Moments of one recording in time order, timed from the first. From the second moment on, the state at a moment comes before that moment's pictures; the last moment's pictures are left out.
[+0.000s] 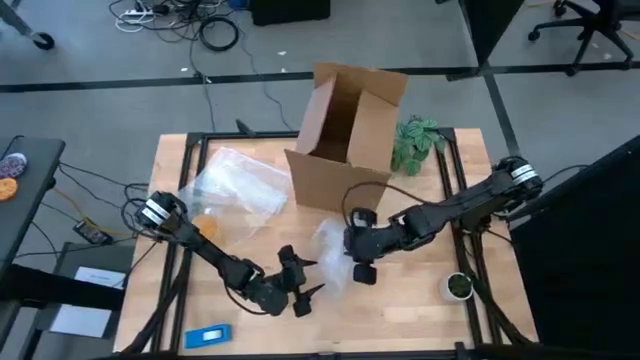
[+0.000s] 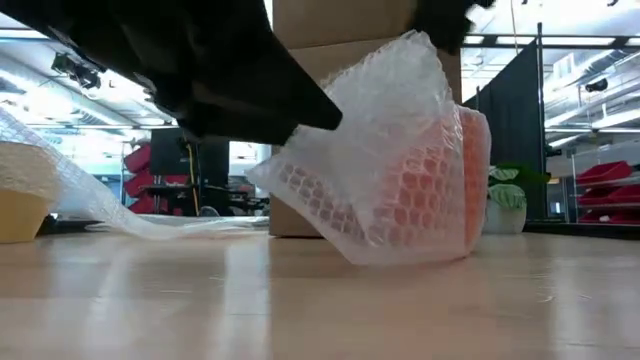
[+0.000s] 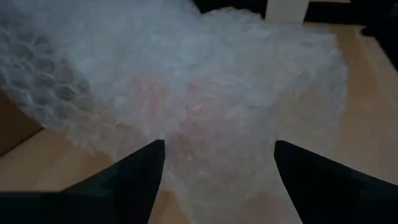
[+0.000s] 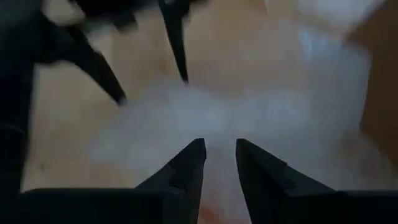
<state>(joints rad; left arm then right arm) -0.60 1.86 0.94 0.36 -0.82 -0.46 0.38 1.58 1.26 -0.63 0.29 0.45</state>
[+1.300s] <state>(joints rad) -0.50 2.02 0.94 0.75 -0.73 -0.43 0.40 1.59 1.23 -0.73 0.33 0.57</state>
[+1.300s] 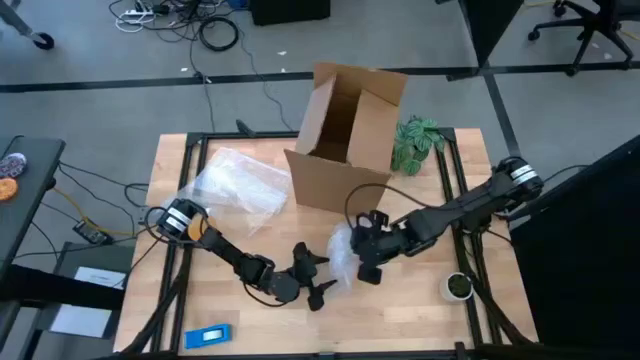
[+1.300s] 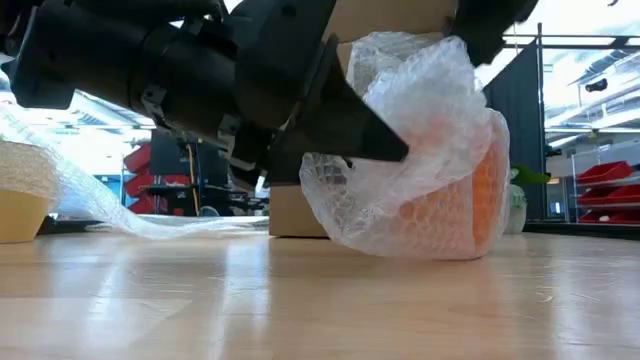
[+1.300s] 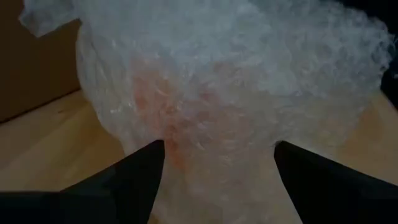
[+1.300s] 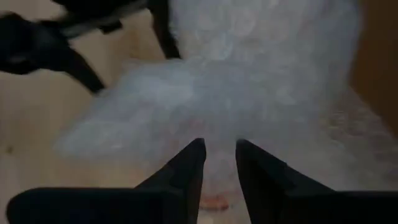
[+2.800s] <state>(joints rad) -0.48 1.99 1.16 0.72 -0.54 -0.16 0.38 1.69 1.21 -0.70 0.21 0.16</state>
